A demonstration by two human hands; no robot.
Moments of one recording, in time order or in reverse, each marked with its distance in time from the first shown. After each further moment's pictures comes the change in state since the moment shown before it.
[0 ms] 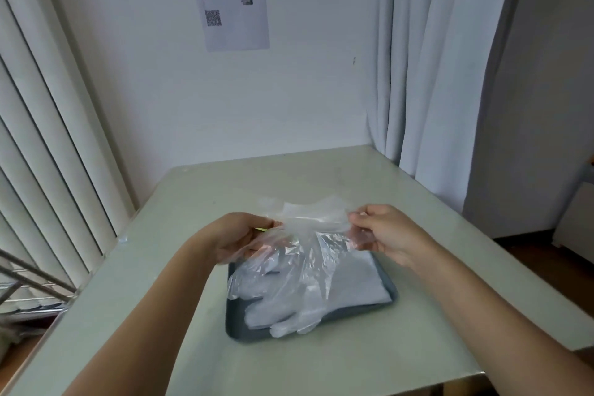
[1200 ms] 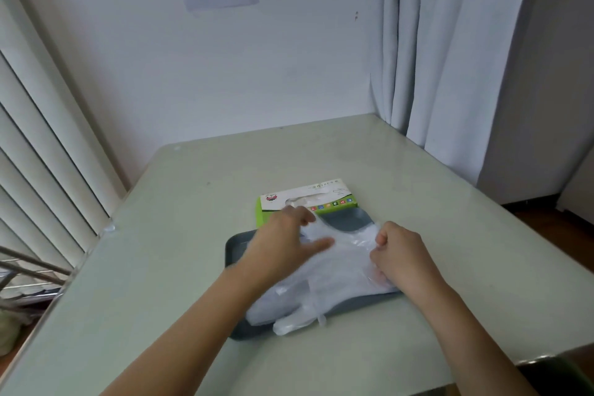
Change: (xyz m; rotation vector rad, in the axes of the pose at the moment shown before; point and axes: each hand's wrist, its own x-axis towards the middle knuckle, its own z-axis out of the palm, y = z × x) left_hand 0.028 -0.041 0.054 1.144 0.371 0.528; right_hand 0.018 0.087 -0.006 -0.786 0.334 -0.069
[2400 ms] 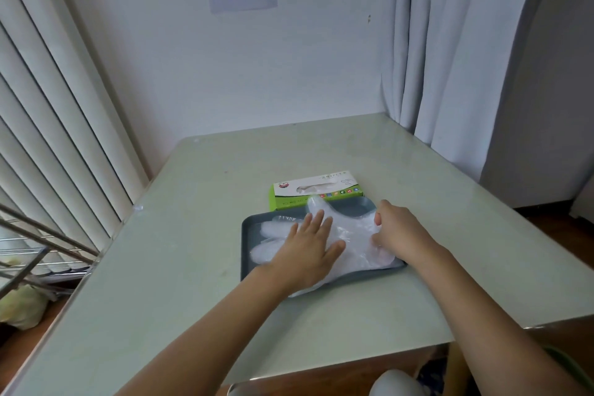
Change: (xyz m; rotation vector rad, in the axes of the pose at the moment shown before) left_hand -0.032 0.003 0.038 0.216 -0.272 0.021; right_hand -0.002 -0.020 -0.019 -0.289 -0.171 -0.094
